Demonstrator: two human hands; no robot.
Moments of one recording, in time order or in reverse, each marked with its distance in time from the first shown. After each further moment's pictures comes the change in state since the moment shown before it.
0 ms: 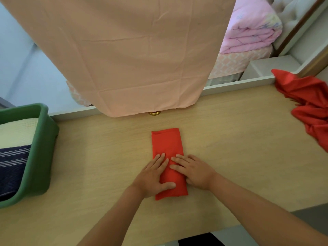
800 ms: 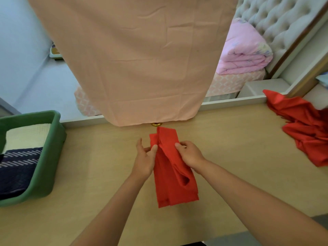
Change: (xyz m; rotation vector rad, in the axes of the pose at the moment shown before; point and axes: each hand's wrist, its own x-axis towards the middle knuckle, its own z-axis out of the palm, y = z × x) left_hand 0.001 0.037 -0.079 -1.100 0.575 -0.416; right_hand 0.047 -0.009 -0.090 0.990 0.309 0.850
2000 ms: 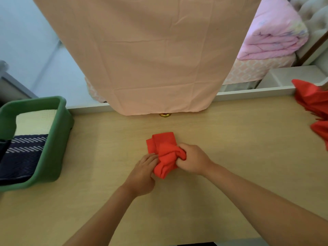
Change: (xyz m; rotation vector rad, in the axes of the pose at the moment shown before) left_hand 0.010 -0.094 -0.036 0.911 -0.270 0.659; right_hand 0.007 0.026 0.013 -0.190 -0.174 -0.507
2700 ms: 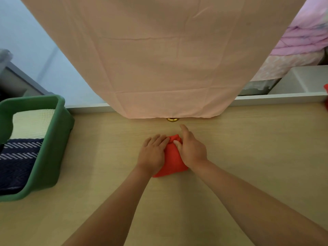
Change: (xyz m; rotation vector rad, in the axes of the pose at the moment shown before) left_hand 0.105 -0.019 -0.013 0.272 0.083 -0.209; right_hand 0.097 0.008 0.022 -0.330 0.161 0.206
